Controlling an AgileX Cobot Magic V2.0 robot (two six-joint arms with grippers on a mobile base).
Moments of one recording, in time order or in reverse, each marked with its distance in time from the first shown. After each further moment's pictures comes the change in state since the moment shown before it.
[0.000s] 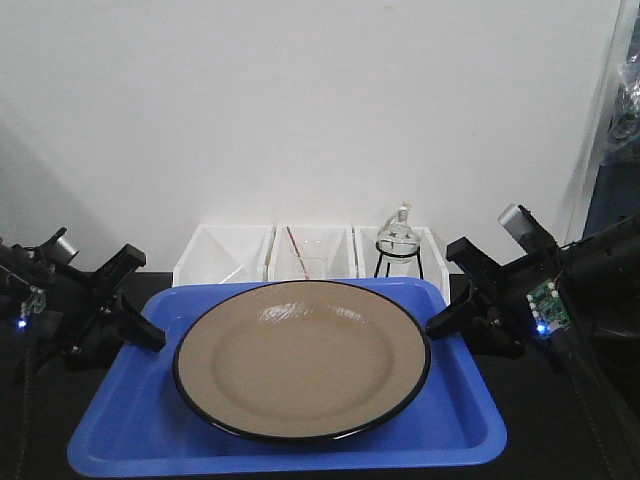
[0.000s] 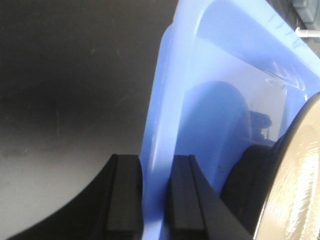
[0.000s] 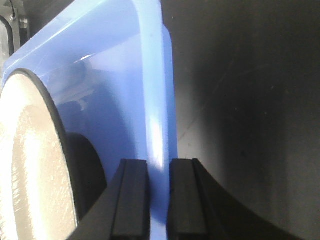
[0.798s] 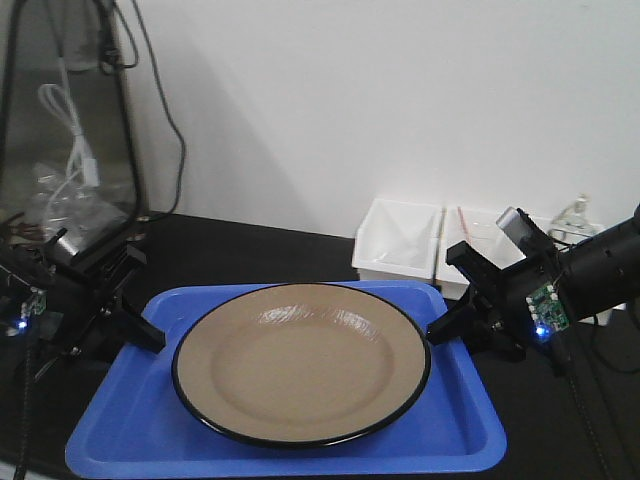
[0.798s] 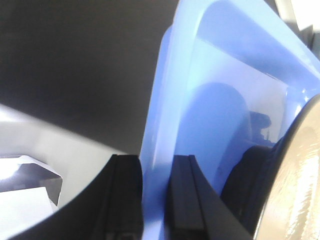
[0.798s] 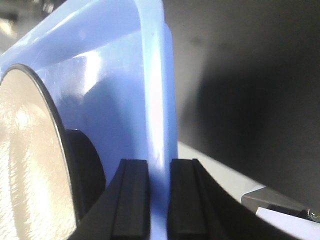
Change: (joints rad) left arm -0.003 0.000 0.000 0.006 0.000 0.000; right arm 0.000 0.001 0.000 -0.008 0.021 0.000
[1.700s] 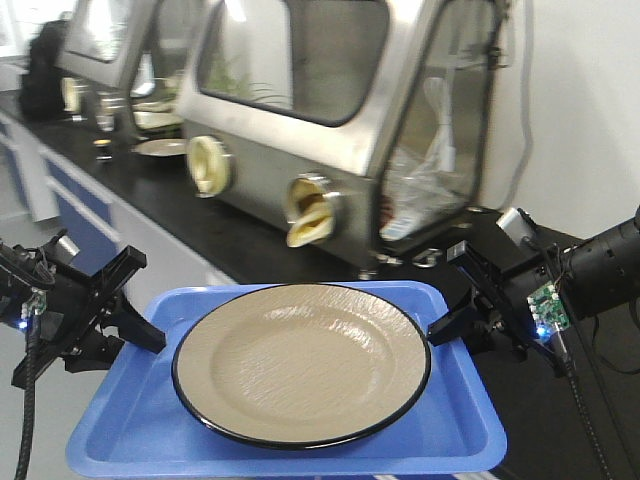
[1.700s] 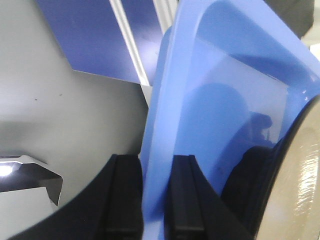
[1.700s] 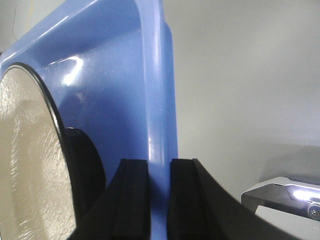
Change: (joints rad) left arm 0.000 0.000 0.000 0.001 0.000 0.000; right arm 0.000 0.000 0.000 0.002 0.006 0.000
